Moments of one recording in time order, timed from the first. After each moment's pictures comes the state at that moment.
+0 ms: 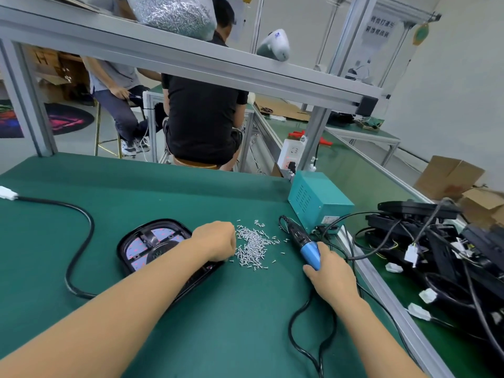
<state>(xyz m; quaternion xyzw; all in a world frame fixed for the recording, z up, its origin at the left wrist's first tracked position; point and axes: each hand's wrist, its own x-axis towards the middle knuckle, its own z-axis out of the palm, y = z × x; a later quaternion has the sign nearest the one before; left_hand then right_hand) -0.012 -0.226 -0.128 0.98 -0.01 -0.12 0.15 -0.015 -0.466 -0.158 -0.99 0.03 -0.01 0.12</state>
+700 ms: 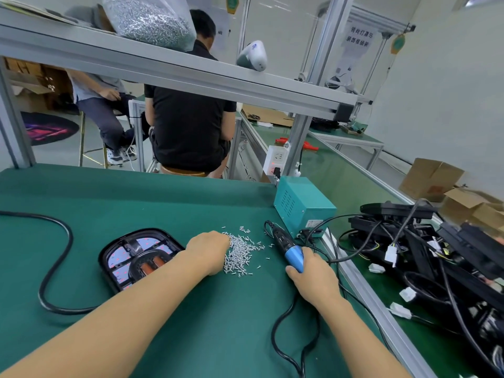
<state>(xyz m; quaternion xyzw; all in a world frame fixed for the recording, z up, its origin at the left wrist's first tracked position) -0.011 -0.251 -0.132 1.00 -0.05 -0.08 0.02 -0.009 -0.471 -0.164 -0.99 0.02 -0.03 0.16</state>
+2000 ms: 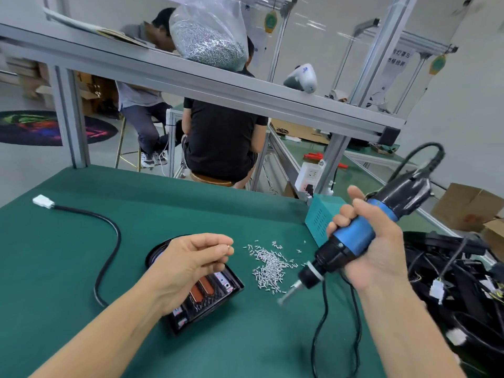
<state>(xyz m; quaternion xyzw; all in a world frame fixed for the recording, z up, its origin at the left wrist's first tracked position) -0.101 -0.175 -0.107 0.54 0.05 0.03 0.84 -0.048 -0.403 -0.027 -0.41 -0.10 0.01 0.91</state>
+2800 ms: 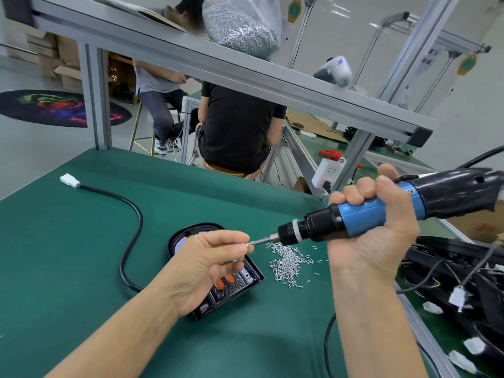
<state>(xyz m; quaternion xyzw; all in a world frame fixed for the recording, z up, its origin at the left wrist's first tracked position) -0.125 -0.171 -0.105 0.46 0.06 0.01 0.89 -0.074 -0.331 -0.016 -0.31 -0.19 -0.10 0.93</state>
